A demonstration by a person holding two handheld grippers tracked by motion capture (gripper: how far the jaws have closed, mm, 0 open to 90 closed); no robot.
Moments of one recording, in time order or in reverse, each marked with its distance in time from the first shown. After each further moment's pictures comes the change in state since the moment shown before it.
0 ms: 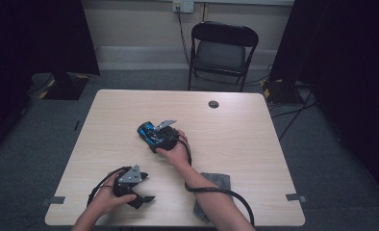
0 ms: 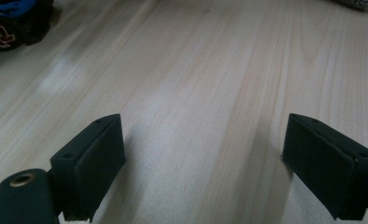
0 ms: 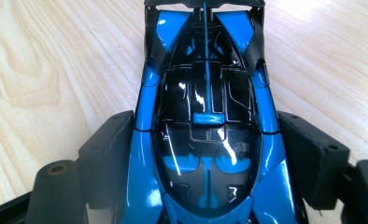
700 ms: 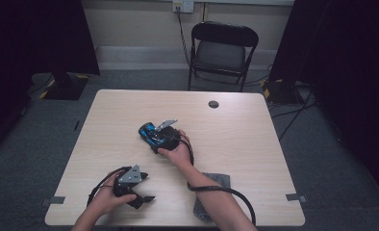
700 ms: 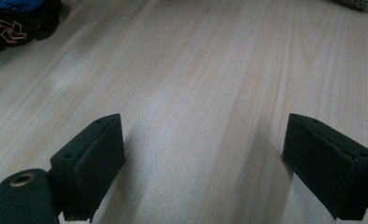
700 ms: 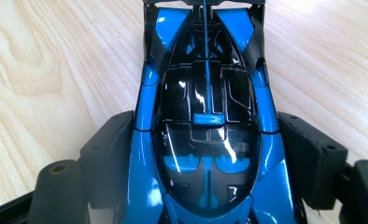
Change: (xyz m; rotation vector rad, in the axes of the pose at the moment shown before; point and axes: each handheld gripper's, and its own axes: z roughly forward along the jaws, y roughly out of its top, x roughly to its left) left arm 0.000 0.000 0.000 0.000 0.000 0.000; right arm -0.001 -0.001 -0.006 0.028 0.002 -0.007
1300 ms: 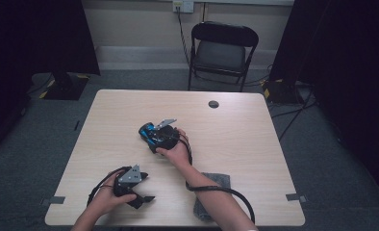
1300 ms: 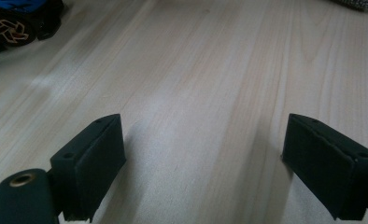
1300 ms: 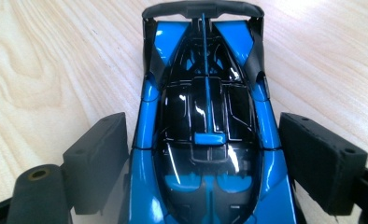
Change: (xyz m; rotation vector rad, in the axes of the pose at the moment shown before) left arm 0.000 0.000 0.000 -0.004 0.002 -0.002; right arm 0.001 0.004 0.002 -0.011 -0.005 0.015
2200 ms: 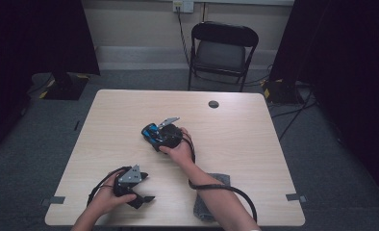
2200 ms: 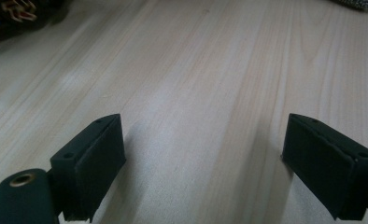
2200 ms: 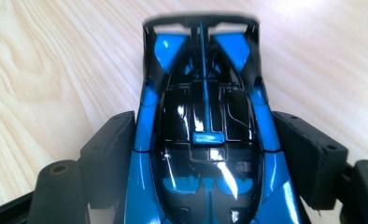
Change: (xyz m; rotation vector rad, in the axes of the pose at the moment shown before) left arm 0.000 0.000 0.000 -0.001 0.002 0.001; right arm -0.007 -0.001 -0.010 0.010 0.006 0.005
